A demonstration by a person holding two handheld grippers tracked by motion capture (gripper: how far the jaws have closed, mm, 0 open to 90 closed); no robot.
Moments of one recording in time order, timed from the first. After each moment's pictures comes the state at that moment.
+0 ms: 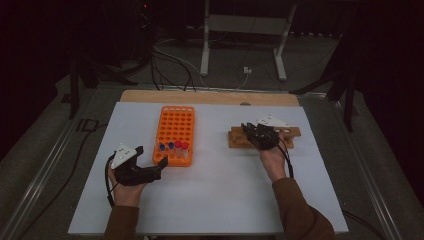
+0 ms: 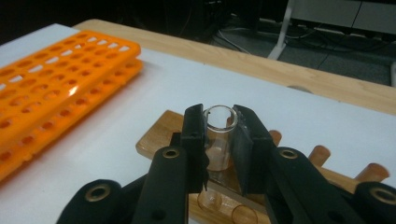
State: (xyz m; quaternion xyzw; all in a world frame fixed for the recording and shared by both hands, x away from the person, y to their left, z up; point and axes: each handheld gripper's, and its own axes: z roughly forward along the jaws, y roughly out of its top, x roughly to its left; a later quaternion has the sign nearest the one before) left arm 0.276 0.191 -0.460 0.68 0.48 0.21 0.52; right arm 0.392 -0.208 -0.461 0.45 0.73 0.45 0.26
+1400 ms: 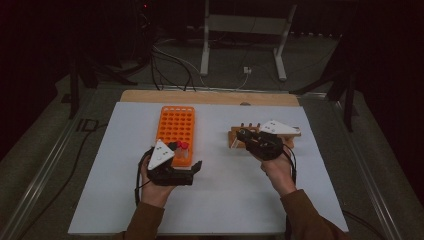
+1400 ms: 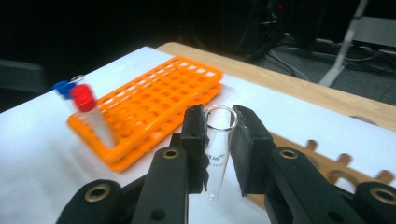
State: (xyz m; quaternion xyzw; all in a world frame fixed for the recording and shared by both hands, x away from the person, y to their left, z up) left arm 0.275 0.103 -0.432 0.74 0.36 0.20 0.54; right arm 0.335 -0.197 -0.411 0.37 0.75 0.51 0.20
